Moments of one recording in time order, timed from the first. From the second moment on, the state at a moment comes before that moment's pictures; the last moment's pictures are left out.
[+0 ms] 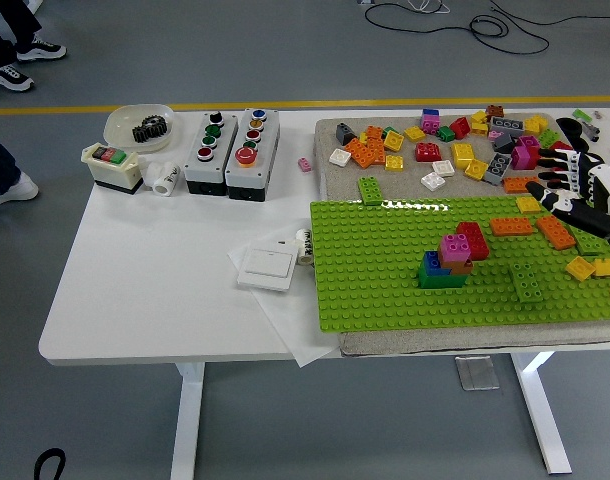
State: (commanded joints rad) left arm -0.22 0.13 -0.65 -0.27 2.06 -0.34 0.11; right arm 0.35 -0.63 1.02 1.30 -0.90 -0.14 0.20
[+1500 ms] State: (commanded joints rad) left arm -0.22 0.13 -0.65 -0.27 2.07 -0.33 0.10; right arm 0.29 -0.61 1.16 1.26 -0.29 -0.04 0.10
